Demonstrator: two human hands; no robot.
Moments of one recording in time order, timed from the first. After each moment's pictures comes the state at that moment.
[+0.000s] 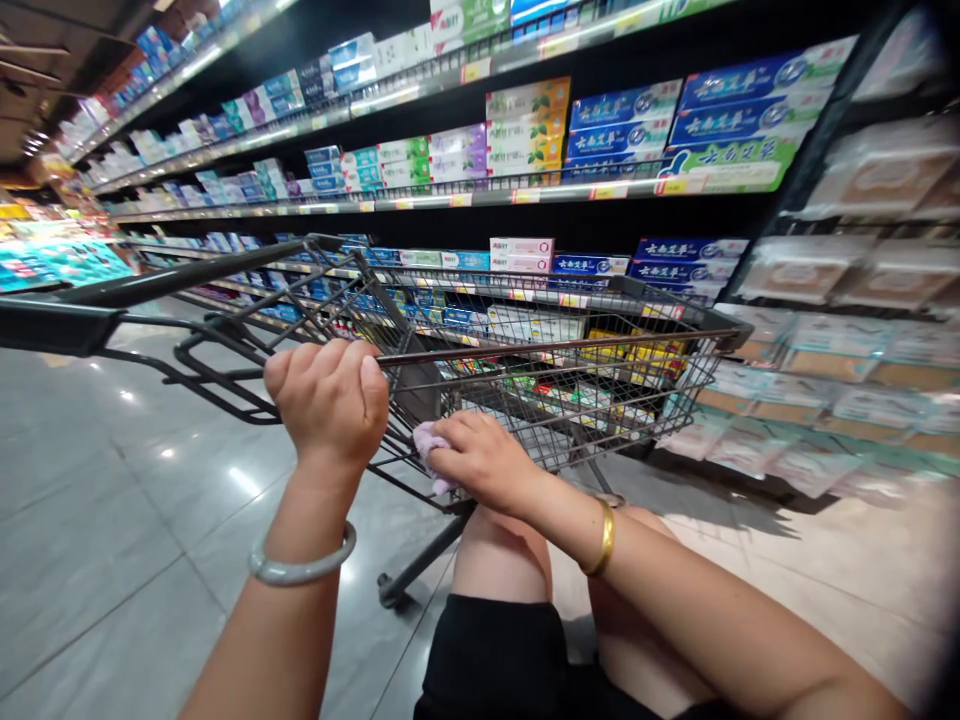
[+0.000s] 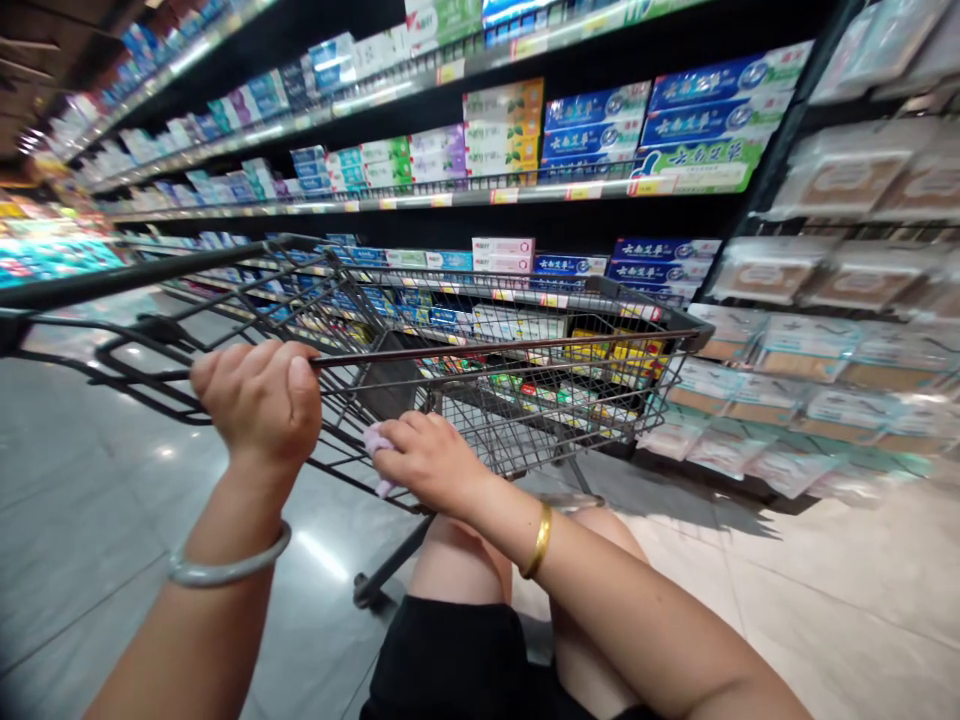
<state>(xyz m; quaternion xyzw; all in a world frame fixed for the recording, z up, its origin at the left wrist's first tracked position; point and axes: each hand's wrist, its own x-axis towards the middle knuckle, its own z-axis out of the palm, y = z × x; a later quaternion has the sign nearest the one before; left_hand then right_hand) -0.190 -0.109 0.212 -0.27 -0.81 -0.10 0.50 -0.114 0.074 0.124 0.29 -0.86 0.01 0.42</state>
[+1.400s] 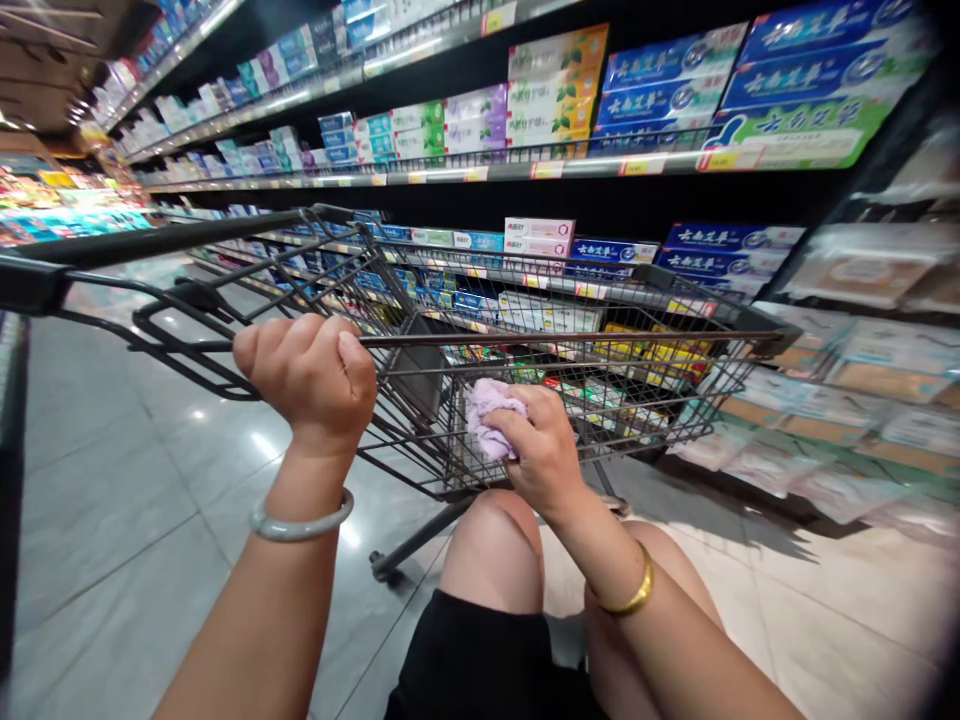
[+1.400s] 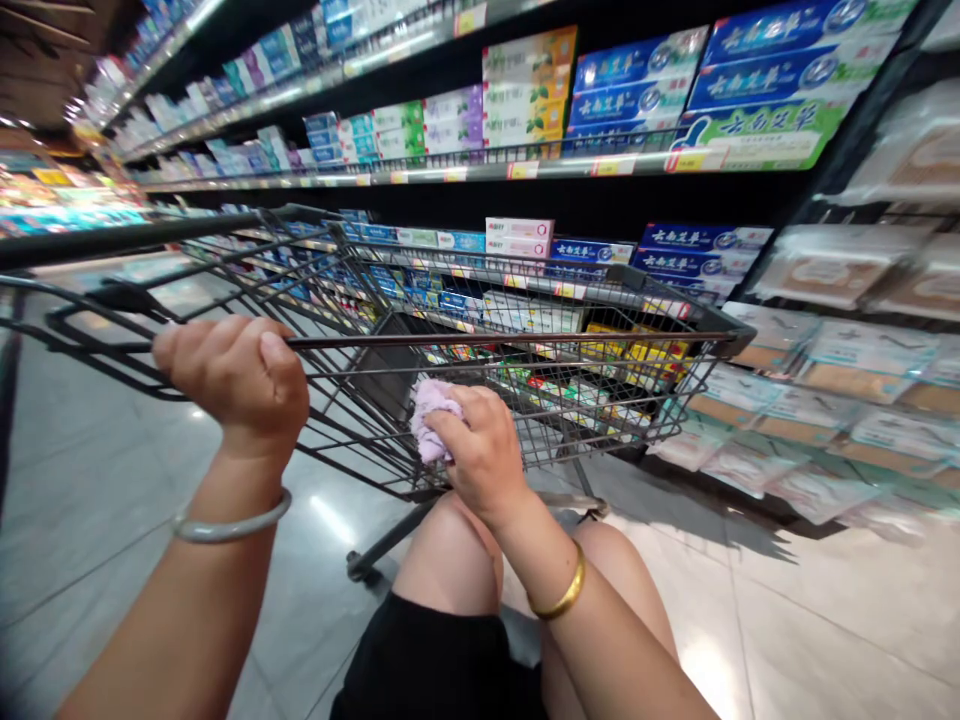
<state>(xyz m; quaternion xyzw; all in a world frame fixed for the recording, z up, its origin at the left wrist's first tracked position) -0.203 -0.098 0.205 -0.19 -0.82 -0.12 0.52 -0.090 0.129 0.096 0.13 -0.84 0.18 0.49</state>
